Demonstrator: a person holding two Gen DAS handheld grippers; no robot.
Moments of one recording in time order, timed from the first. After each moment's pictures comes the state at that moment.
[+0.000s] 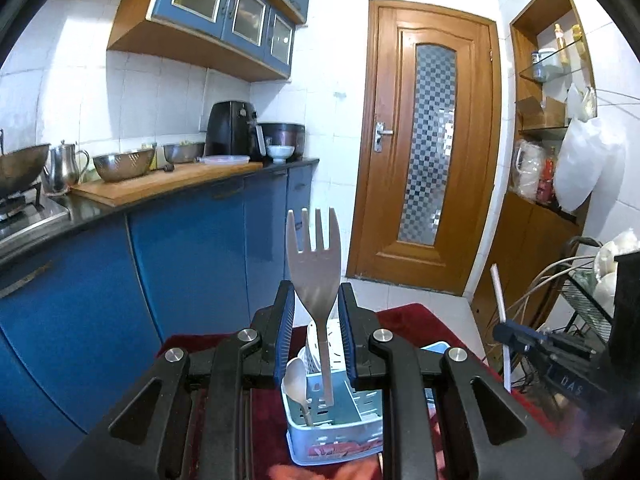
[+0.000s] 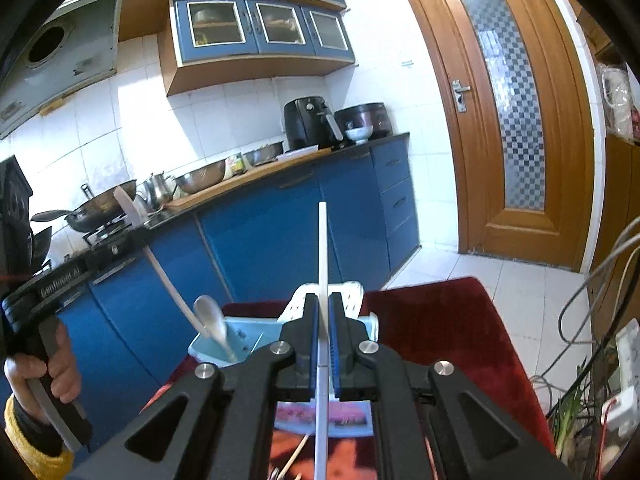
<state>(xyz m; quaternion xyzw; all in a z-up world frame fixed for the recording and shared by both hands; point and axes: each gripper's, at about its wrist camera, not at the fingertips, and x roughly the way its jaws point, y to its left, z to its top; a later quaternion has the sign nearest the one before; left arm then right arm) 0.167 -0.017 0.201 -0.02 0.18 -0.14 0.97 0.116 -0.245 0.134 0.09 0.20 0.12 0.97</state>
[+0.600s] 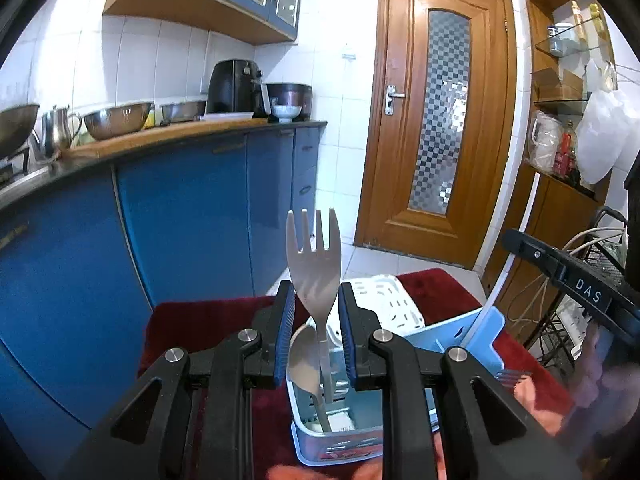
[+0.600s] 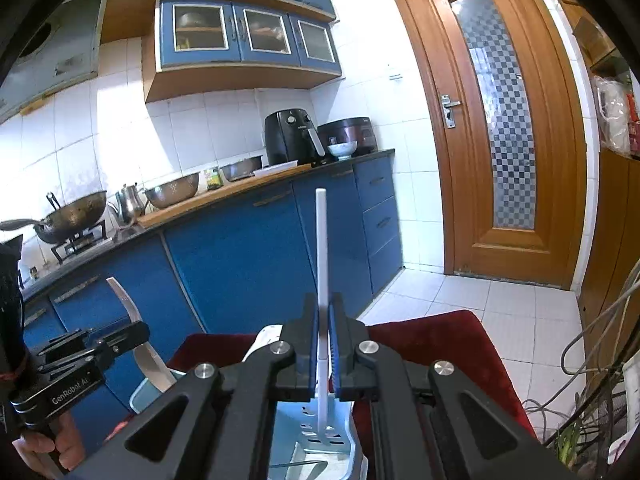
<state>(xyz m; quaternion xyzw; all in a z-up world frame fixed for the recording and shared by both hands) 0.215 -0.026 0.126 -0.02 0.23 -0.13 0.96 0.178 -0.242 0.122 0.08 0.18 0.09 0.98</state>
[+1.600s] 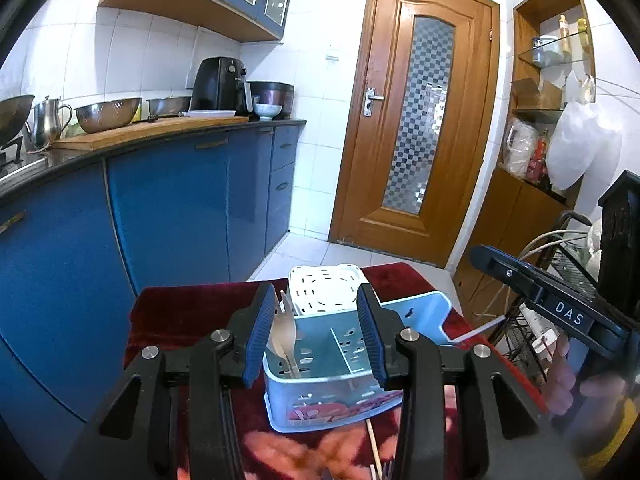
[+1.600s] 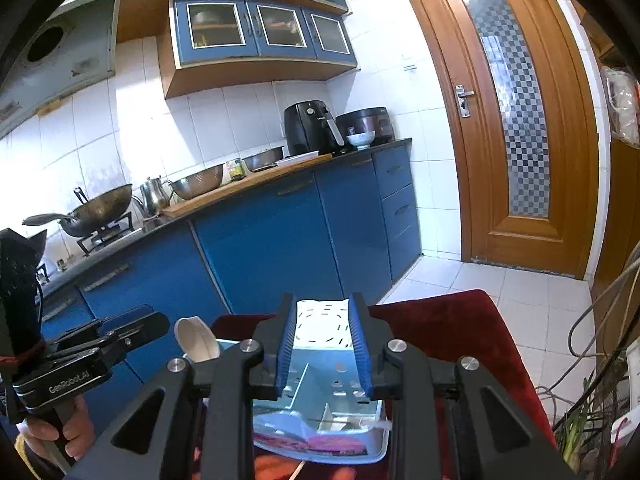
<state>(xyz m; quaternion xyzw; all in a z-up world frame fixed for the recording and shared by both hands) 0.160 -0.020 0.146 -0.03 0.23 -0.17 0.96 0.128 -0.243 0.132 0.10 0.19 0.13 0.97</state>
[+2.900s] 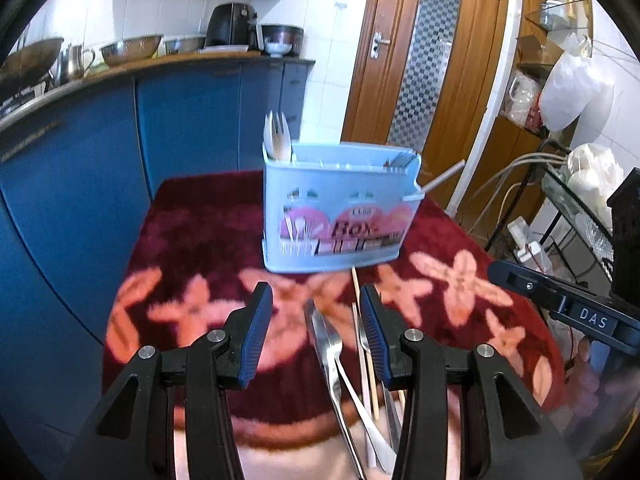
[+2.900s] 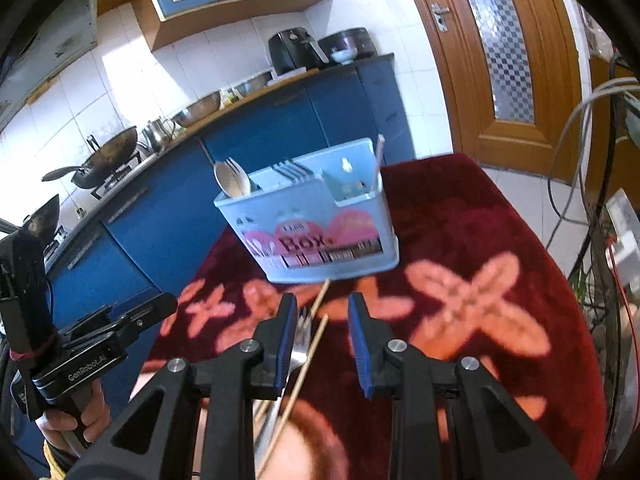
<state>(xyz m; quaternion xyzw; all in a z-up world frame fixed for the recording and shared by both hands) 0.029 -0.009 0.076 -0.03 0.34 -0.15 0.93 0.006 -0.236 0.059 0.14 0.34 0.12 0.92</state>
